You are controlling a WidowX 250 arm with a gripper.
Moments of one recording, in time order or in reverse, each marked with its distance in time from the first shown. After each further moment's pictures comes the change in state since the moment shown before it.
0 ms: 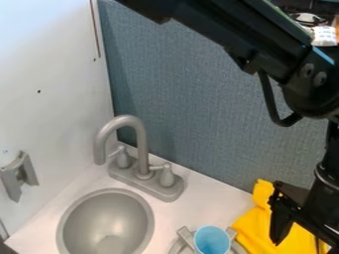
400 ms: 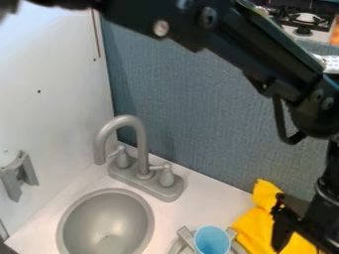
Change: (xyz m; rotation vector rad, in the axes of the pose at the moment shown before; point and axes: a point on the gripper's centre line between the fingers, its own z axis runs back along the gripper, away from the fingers) arm 0.018 0.001 -0.025 0.011 -0.014 0.003
